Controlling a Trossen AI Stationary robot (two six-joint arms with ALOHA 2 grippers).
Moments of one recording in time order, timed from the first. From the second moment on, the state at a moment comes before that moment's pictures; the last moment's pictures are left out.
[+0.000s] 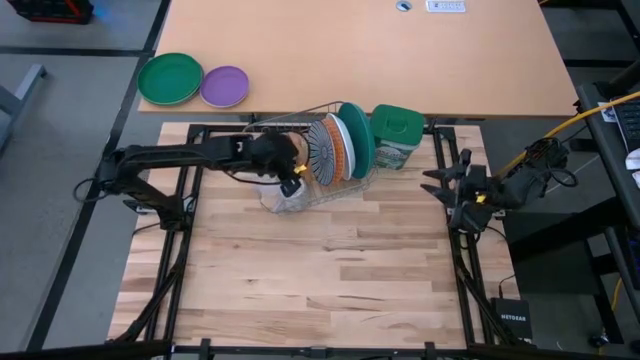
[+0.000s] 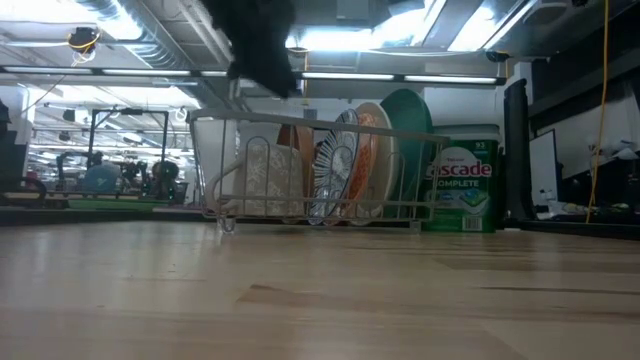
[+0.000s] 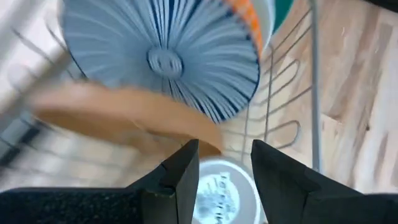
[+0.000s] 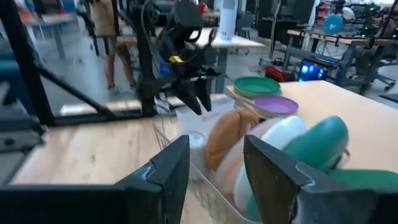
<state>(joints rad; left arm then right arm) 0.22 1.46 1.26 -0.63 -0.19 -0.26 0.69 0.45 0.79 -0.51 0.92 0.13</state>
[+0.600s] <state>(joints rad) 0.07 0.72 0.78 -0.30 -0.35 -0.07 0.69 0.40 0.67 -0.38 0.86 0.08</state>
